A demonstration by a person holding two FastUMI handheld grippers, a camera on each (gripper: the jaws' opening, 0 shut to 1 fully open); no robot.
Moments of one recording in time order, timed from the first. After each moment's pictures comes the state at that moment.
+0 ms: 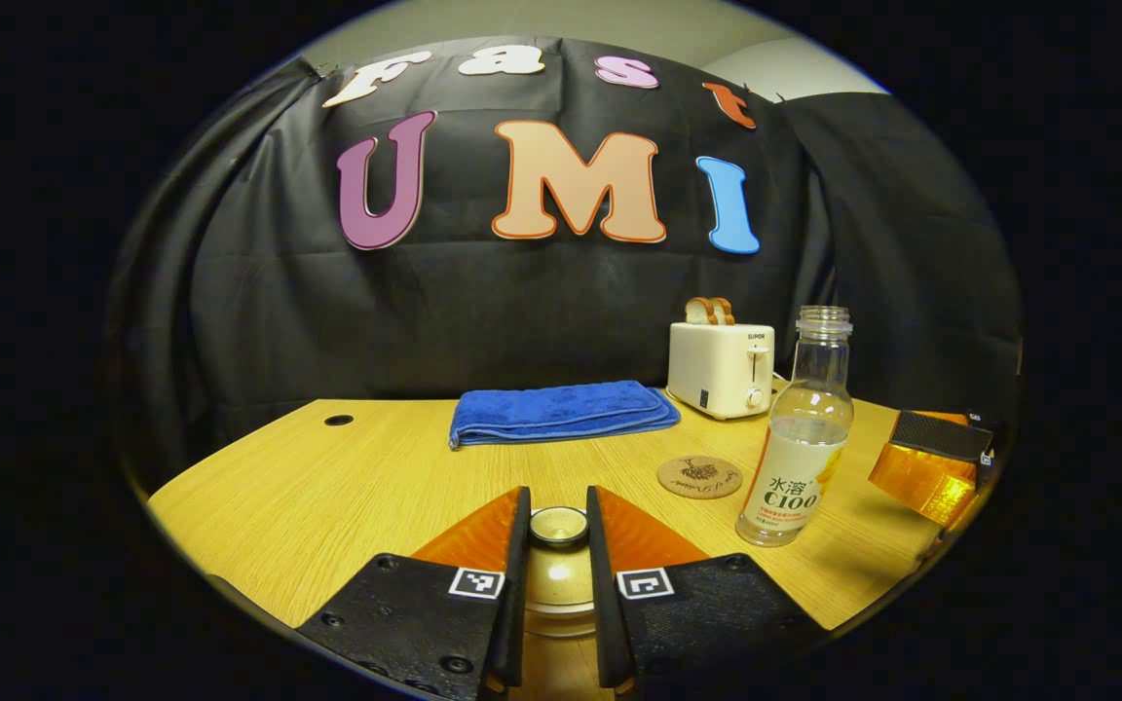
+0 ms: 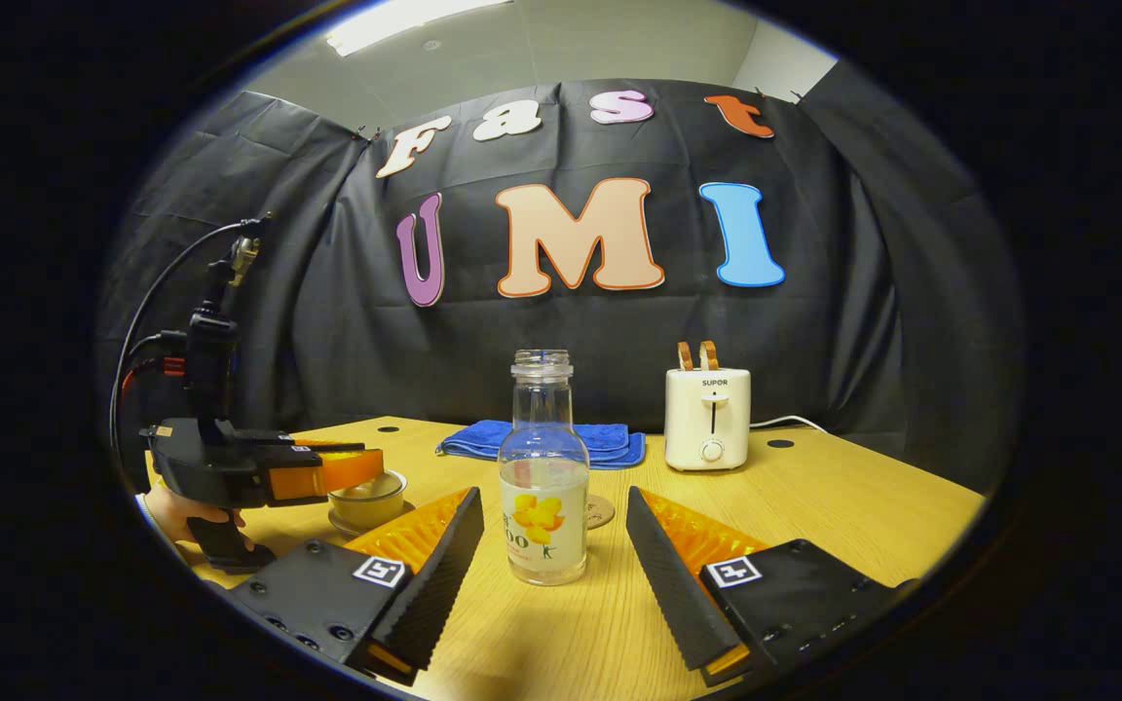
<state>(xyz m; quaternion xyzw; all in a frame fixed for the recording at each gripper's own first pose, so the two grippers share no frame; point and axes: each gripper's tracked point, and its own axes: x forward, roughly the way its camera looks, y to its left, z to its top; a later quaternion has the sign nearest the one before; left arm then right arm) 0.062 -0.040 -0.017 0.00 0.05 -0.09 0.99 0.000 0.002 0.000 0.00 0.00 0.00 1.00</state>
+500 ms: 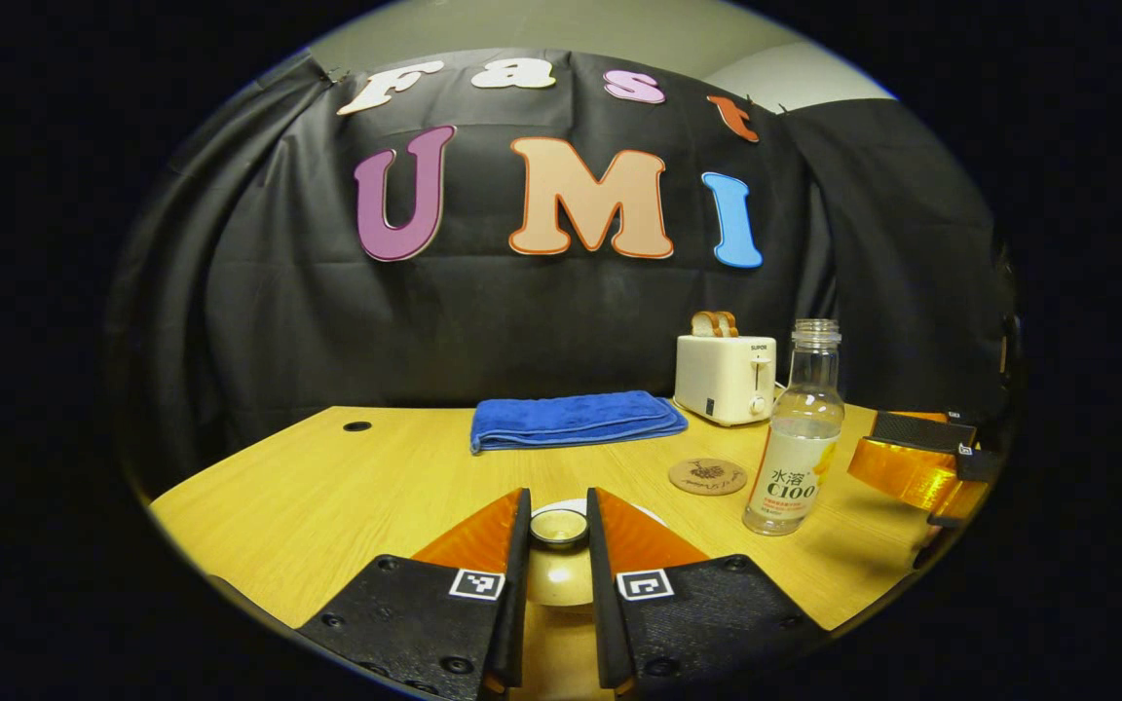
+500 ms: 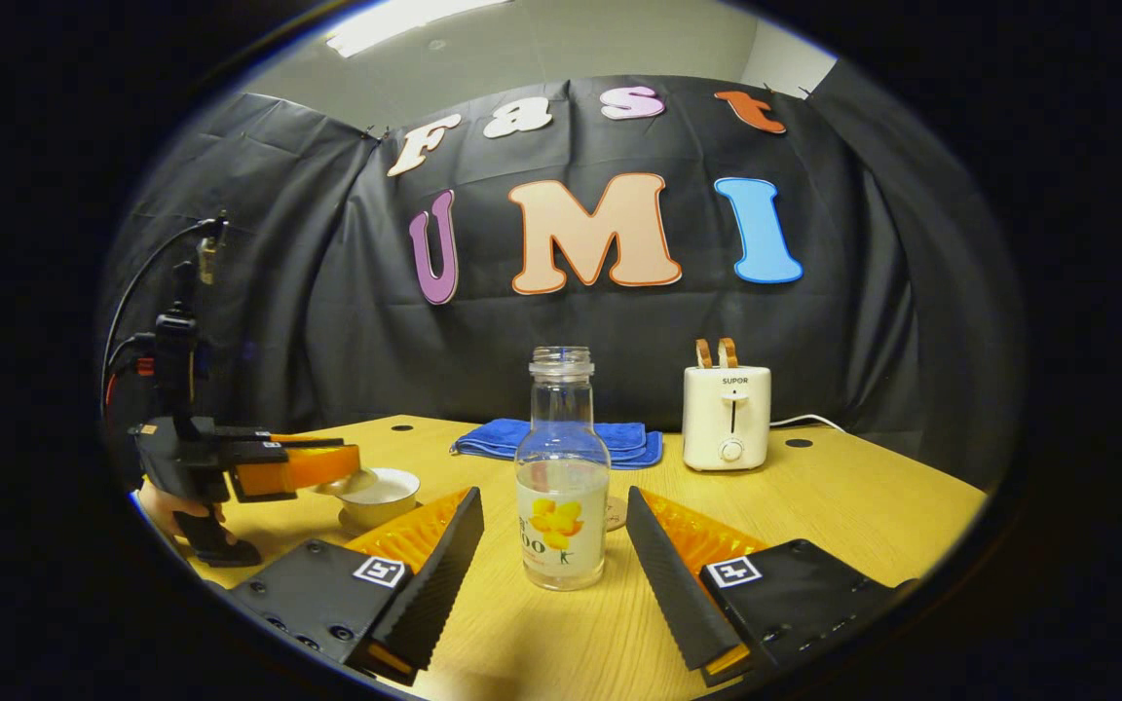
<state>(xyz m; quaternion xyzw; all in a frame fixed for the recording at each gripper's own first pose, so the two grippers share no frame) 0.036 -0.005 -0.012 0.00 0.03 -0.08 1.00 0.013 0.014 -0.002 0.00 0.01 0.03 1.00</state>
